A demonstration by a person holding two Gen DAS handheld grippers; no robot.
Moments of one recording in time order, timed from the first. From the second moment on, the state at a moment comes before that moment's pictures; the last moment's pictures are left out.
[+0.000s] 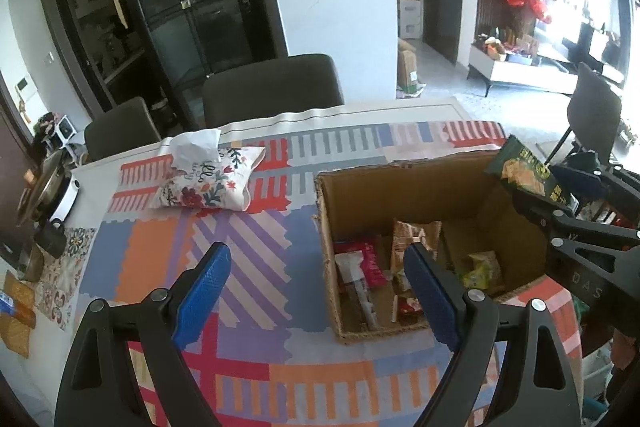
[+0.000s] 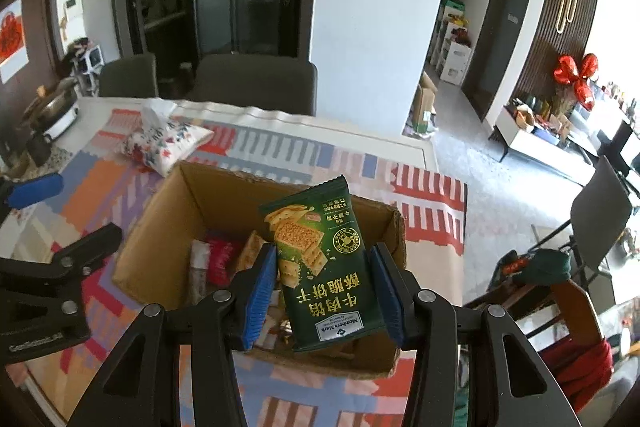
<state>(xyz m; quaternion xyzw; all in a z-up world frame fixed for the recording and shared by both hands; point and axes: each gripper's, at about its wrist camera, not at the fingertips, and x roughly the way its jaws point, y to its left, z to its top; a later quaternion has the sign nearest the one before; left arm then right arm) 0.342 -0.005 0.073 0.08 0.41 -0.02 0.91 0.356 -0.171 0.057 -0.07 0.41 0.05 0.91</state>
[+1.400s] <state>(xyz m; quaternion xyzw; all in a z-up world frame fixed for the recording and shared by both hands) 0.198 -0.007 0.069 0.06 0.32 -0.04 0.94 0.207 -0.198 0.048 -0.04 0.33 0.00 0.94</state>
